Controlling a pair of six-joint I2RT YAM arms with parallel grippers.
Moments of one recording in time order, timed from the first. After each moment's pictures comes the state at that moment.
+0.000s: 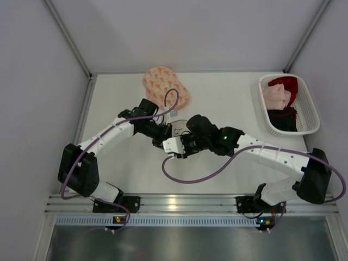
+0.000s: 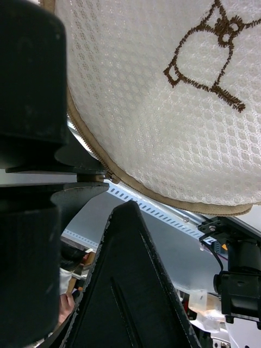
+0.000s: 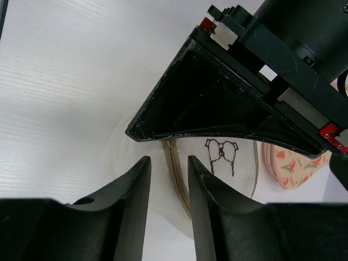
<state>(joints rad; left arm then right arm) -0.49 1.48 1.09 -0.75 0.90 -0.17 1.04 1.36 1.13 -0.50 -0.23 -0.87</state>
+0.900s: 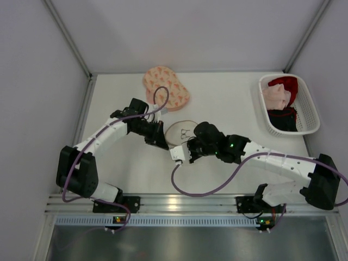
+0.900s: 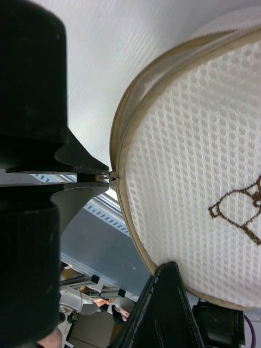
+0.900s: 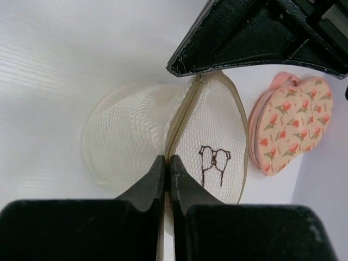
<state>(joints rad) -0.37 1.46 1.04 -0.74 0.84 -0.12 1.04 1.27 0.97 -0.39 -0.16 -0.97</state>
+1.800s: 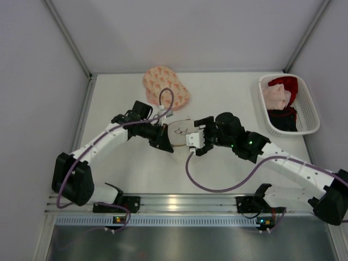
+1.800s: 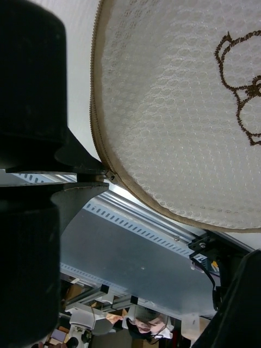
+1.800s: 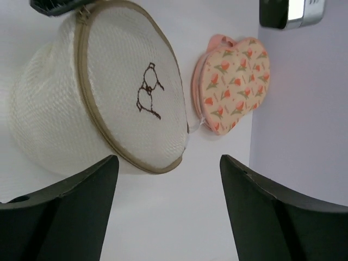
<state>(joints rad) -0.45 1.38 1.01 -0.67 0.86 -0.10 0.84 1.14 0.90 -0.29 -0.19 -1.05</state>
